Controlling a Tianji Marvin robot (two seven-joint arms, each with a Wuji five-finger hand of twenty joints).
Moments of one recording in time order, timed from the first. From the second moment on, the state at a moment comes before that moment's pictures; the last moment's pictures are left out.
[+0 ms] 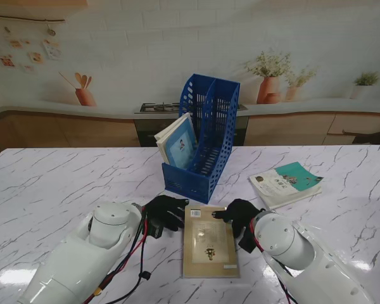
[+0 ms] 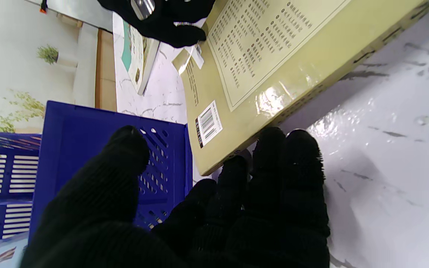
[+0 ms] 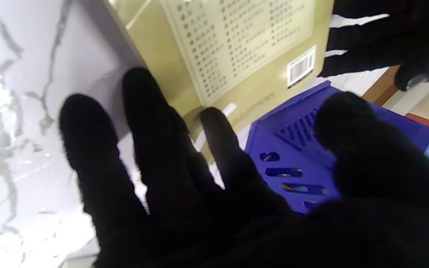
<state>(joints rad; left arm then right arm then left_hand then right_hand) 1.35 -1.21 -1.06 -1.41 -0.37 0.53 -0.17 -1.50 -1.10 1.06 -1.62 -0.23 0.47 0.16 0.83 -0.25 0.40 -0.04 0.45 0.49 0.07 0.31 0.49 0.45 0.58 0.54 0.63 0.44 0.75 0.67 0.52 0.36 1.16 0.57 0.52 -0.40 0.67 -0.12 0.79 0.39 0.39 0.53 0.93 0.51 0.56 0.32 1.14 0.33 0.48 0.25 0.77 0.61 1.34 0.27</state>
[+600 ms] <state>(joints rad) 1.31 -1.20 -0.95 -1.36 -0.33 0.43 -0.26 -1.51 -1.11 1.06 -1.62 -0.21 0.45 0.15 0.97 -0.52 0.61 -0.07 0.41 0.36 1.03 0.68 0.64 0.33 0.64 0.62 0.83 0.27 0.83 0.72 0.76 0.21 1.31 0.48 0.53 -0.40 0.68 -0.12 0.78 0.37 0.38 0.52 0.92 0.46 0.54 0.32 1.13 0.35 0.50 0.27 0.74 0.61 1.32 0.27</state>
